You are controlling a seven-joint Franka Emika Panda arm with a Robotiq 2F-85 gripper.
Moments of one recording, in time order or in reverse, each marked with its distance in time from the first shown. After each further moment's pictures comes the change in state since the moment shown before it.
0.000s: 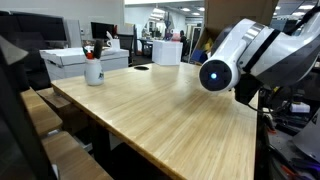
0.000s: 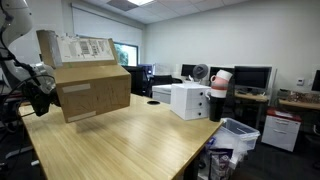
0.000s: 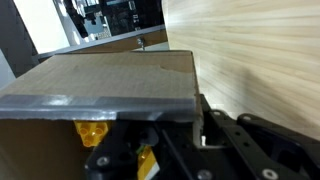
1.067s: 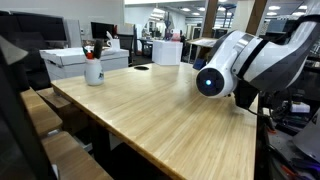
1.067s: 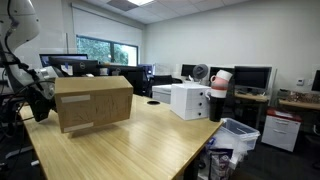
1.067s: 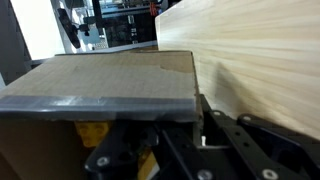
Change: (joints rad) arm -0.012 0.059 -0.037 0.000 0.030 0.035 -0.027
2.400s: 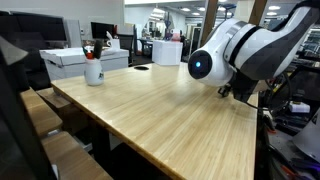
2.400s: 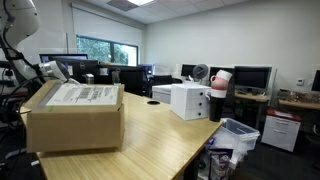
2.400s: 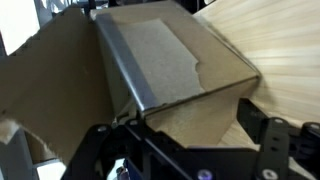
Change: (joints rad) arm -0.011 -0.045 -0.024 0.041 0.124 0.004 -0.097
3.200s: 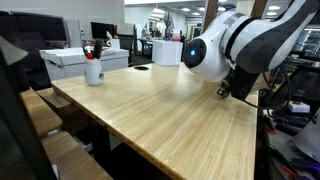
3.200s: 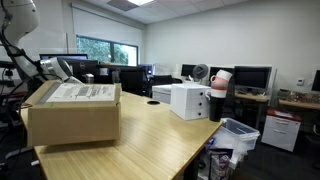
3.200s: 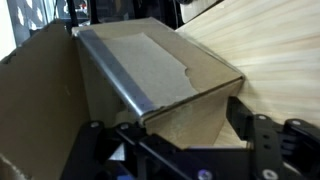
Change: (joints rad) arm -0.001 -0.020 -0.003 0.031 0.105 0.039 -0.040
